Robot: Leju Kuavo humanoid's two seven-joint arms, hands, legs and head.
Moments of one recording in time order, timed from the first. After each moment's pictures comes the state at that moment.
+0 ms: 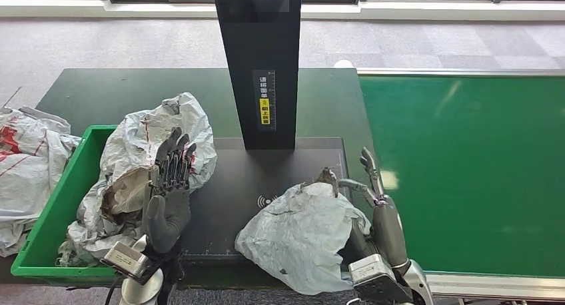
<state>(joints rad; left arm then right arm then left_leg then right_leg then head) 0.04 -0.24 -0.10 -1.72 -0.24 -0.15 -0.63 0.17 0.13 0.20 -1.86 0.71 -0.07 -0.51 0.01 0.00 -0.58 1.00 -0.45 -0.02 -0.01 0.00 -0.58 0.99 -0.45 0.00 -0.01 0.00</state>
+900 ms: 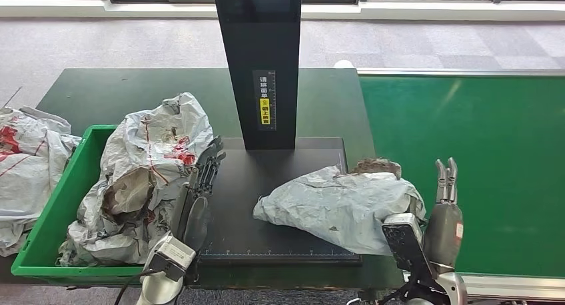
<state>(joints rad) 0.02 -0.23 -0.18 -1.63 -0.40 -0.08 -0.56 0.18 0.16 -0.01 -1.82 0.96 -0.38 -0.23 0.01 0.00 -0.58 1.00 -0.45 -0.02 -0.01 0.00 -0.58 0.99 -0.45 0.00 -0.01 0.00</state>
